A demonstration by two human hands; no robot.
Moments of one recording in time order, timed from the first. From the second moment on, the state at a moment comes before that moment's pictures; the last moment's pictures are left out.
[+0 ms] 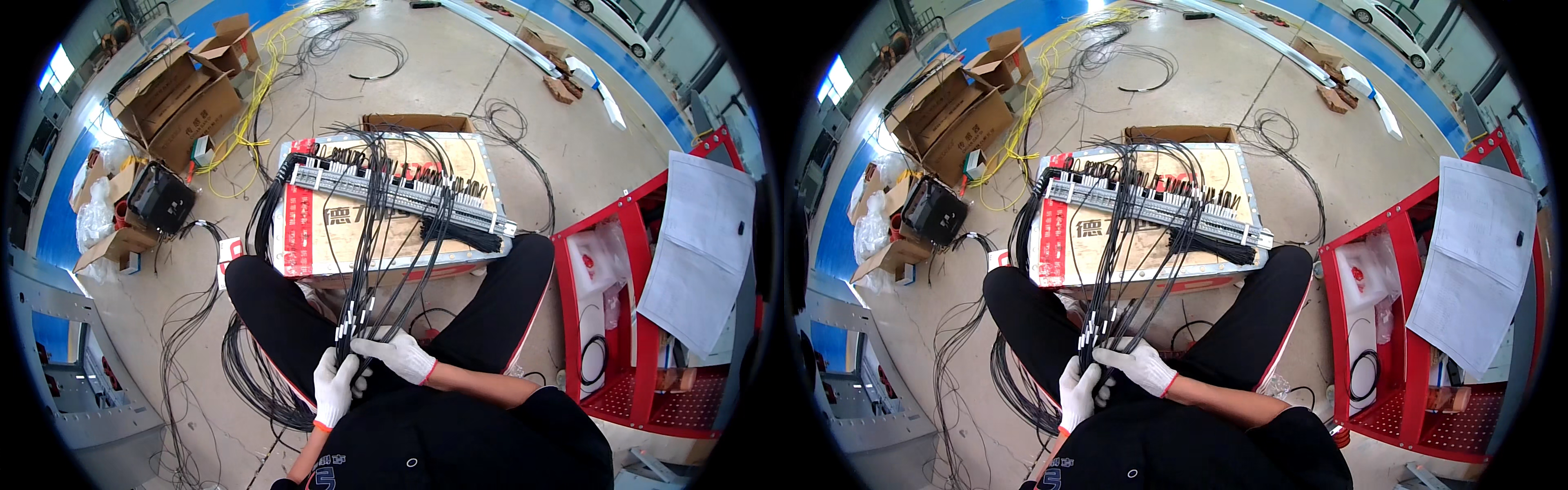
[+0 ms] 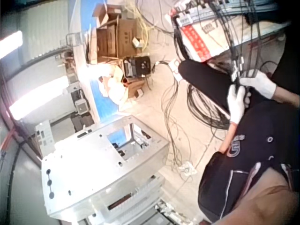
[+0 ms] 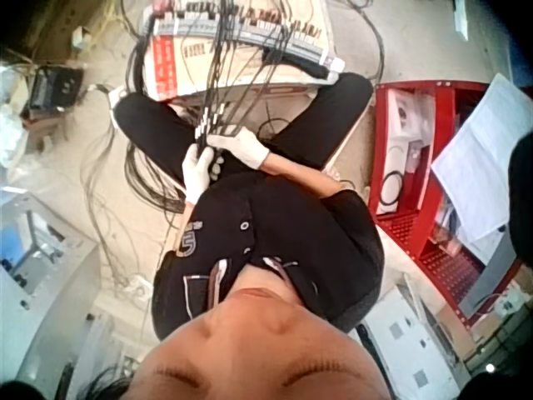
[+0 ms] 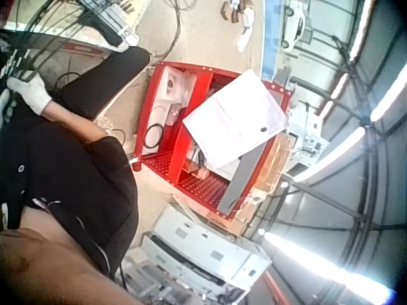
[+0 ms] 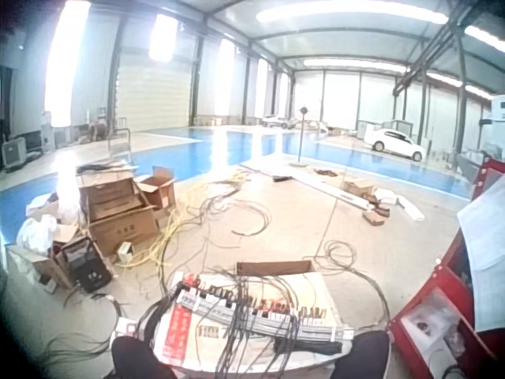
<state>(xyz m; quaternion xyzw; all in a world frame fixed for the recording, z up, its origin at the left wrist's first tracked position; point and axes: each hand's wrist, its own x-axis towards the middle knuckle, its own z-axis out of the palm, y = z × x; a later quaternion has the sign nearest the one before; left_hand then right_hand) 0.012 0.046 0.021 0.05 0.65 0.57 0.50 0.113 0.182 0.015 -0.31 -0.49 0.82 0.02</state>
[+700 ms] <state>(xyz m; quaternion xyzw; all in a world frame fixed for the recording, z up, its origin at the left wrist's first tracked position) 0.023 0.047 0.051 0.10 0.72 0.54 0.42 0.065 0.349 -0.009 -0.34 -0.07 0.91 0.24</state>
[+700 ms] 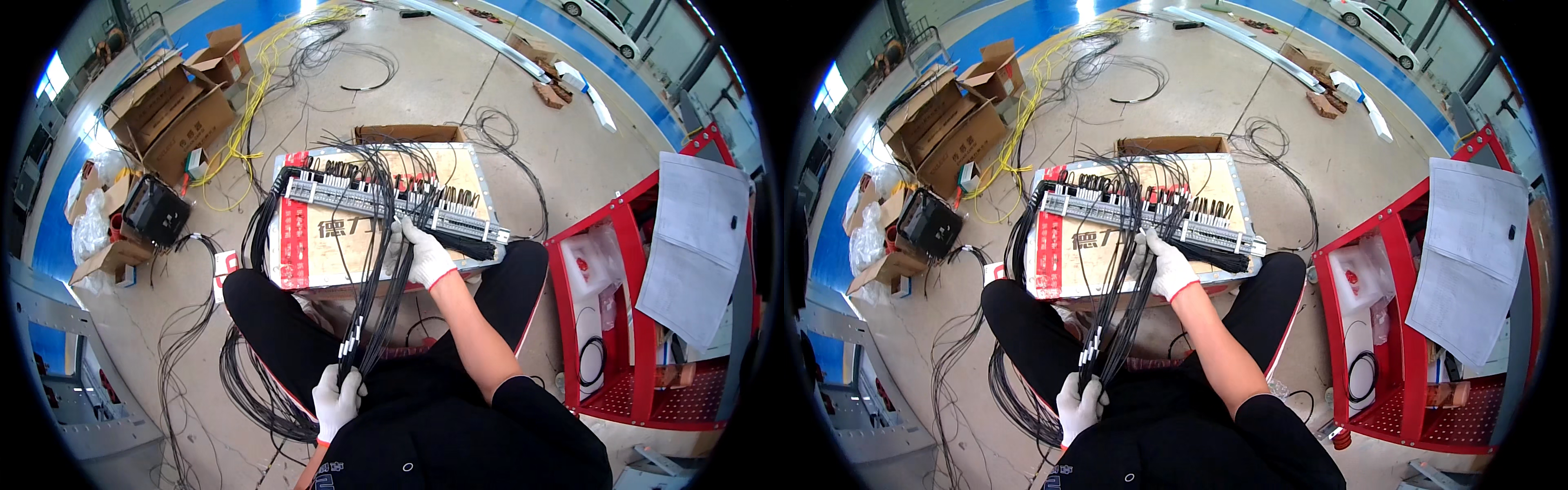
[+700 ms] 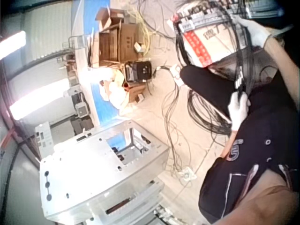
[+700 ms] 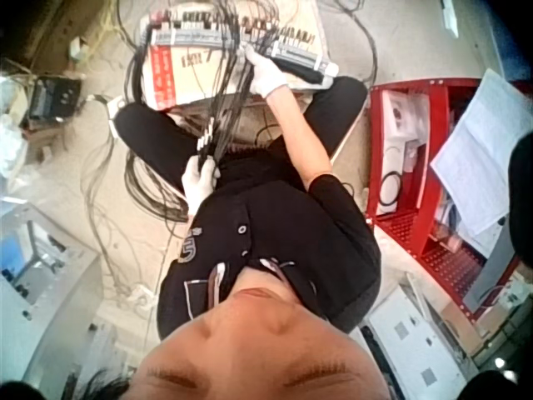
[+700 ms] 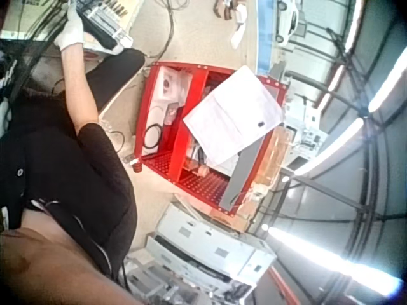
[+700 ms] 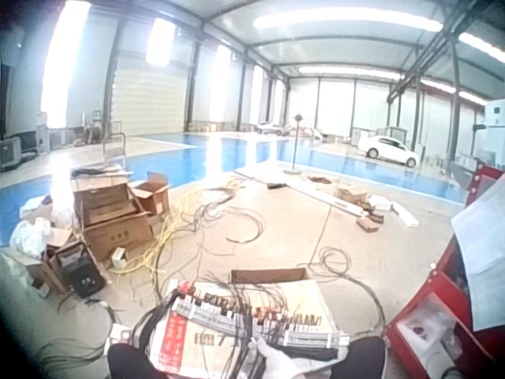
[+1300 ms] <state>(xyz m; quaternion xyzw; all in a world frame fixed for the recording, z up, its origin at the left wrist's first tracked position) 0.013 0.040 0.035 0.06 0.69 0.55 0.46 0.064 0.377 -0.006 -0.29 -0.21 0.89 0.27</state>
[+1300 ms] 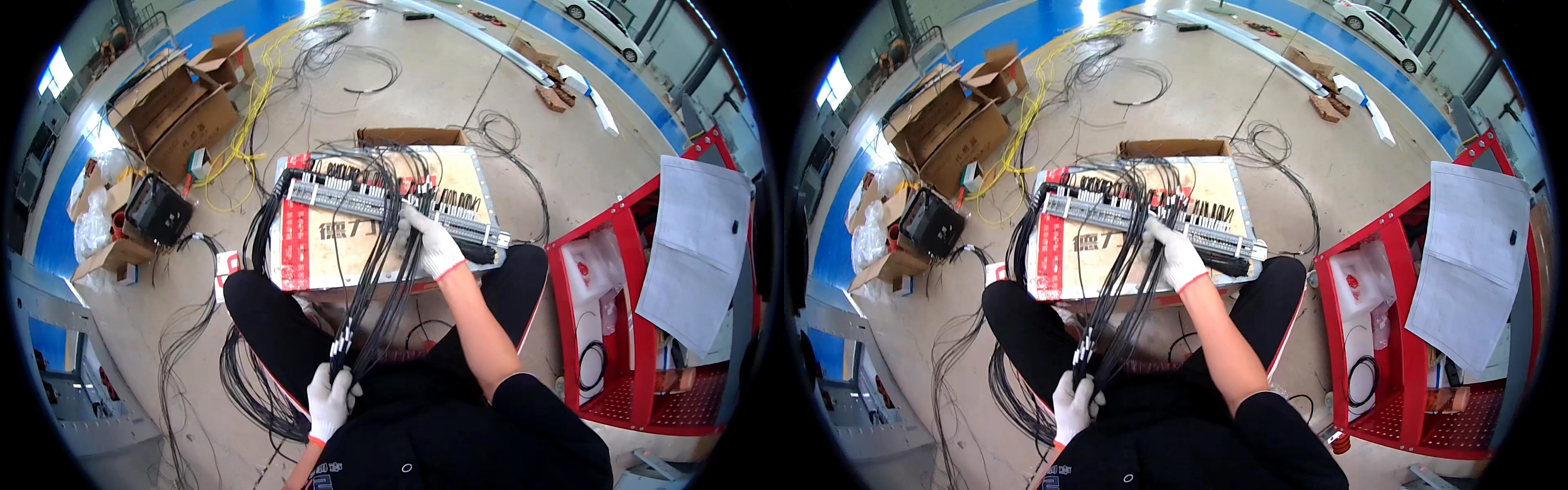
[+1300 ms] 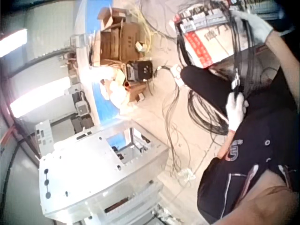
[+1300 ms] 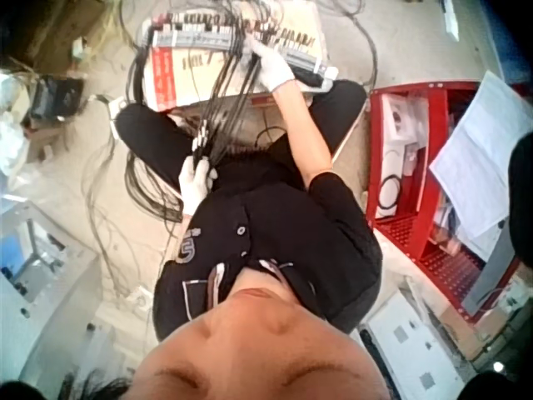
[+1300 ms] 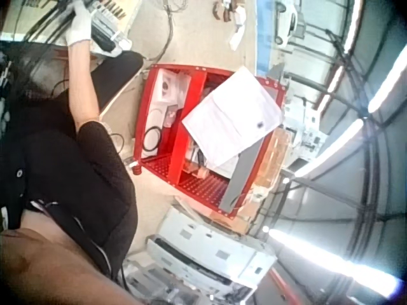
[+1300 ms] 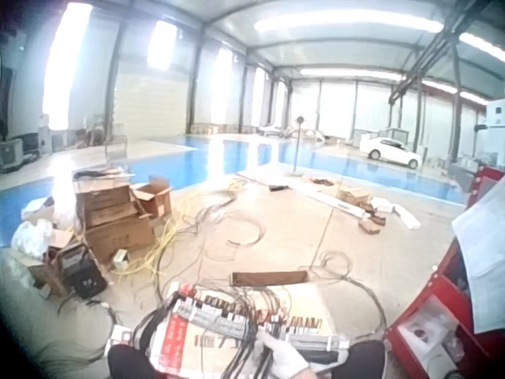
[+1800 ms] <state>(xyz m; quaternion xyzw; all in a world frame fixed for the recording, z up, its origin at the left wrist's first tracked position) 0.007 0.050 0.020 0.16 0.72 0.53 0.43 0.108 0.182 -0.001 -0.32 -0.49 0.81 0.11</state>
